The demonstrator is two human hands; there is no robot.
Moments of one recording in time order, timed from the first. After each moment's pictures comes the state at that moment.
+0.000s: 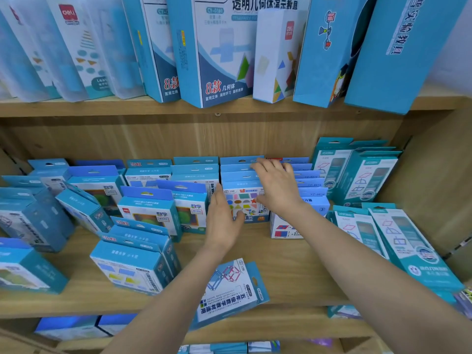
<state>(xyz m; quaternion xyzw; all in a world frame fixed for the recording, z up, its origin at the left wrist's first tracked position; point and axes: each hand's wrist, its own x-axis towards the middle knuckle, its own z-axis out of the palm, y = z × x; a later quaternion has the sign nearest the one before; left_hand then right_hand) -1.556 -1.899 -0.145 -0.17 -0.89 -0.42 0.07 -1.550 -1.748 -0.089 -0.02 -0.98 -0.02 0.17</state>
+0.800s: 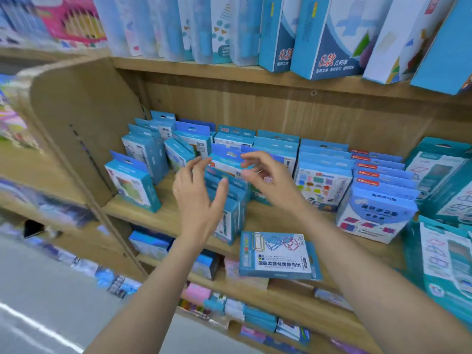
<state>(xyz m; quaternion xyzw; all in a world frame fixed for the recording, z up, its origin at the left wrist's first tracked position) -1.488 -2.070 -0.111 -0.05 -0.87 -0.33 0.36 -1.525 -1.896 -0.088 0.24 -0.81 0.53 0.09</state>
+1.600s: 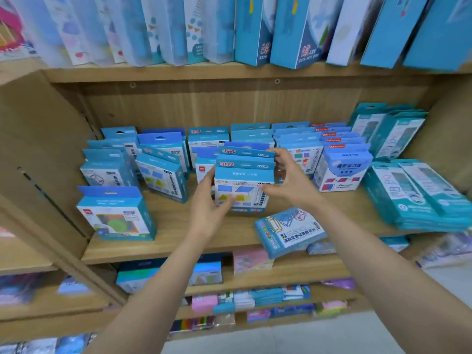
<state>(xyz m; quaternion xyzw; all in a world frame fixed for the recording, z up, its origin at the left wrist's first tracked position) -1.528 -2.118 -0.138 -0.21 -0.80 -0.56 0.04 -1.473 -1.919 -0.088 0.00 -0.84 0.52 0.14</state>
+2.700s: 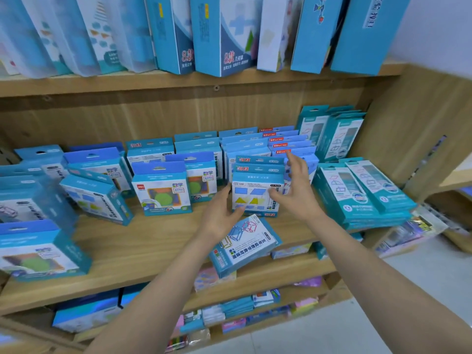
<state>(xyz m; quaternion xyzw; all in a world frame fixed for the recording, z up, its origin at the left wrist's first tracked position) -1.514 -1.987 -0.146 -0.33 -0.83 -0.43 -0.07 -1.433 -1.798 -0.123 -0.14 -0.88 0.38 0.27</state>
